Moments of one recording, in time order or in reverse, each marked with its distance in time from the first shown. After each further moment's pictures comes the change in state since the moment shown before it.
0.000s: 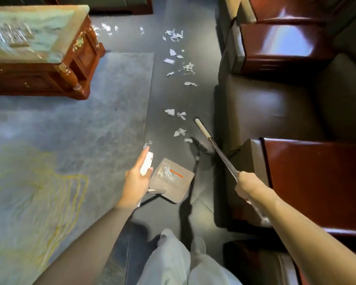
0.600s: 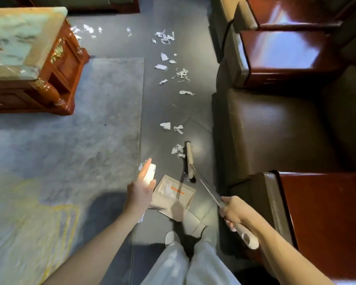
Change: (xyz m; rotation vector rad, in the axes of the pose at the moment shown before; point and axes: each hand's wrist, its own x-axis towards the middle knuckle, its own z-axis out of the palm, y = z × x) left_hand 0.185 0.011 0.020 0.117 -0.091 -0.053; right_hand 0.097 -0.097 -0.046 0.541 -0.301 0.065
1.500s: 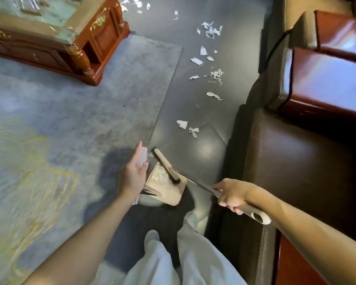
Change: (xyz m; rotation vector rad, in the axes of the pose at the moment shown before) left_hand 0.061 0.033 0.022 -0.132 0.270 -0.142; right_hand 0.034 -0.129 -0.113 -0.778 -0.245 -0.143
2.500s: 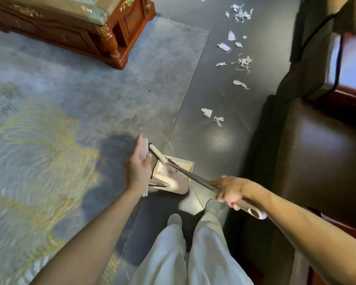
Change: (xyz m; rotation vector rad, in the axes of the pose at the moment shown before) left_hand -0.003 -0.075 -0.098 -0.065 0.157 -0.085; right_hand 0.024 -0.116 0.077 -0.186 -0.085 -0.044
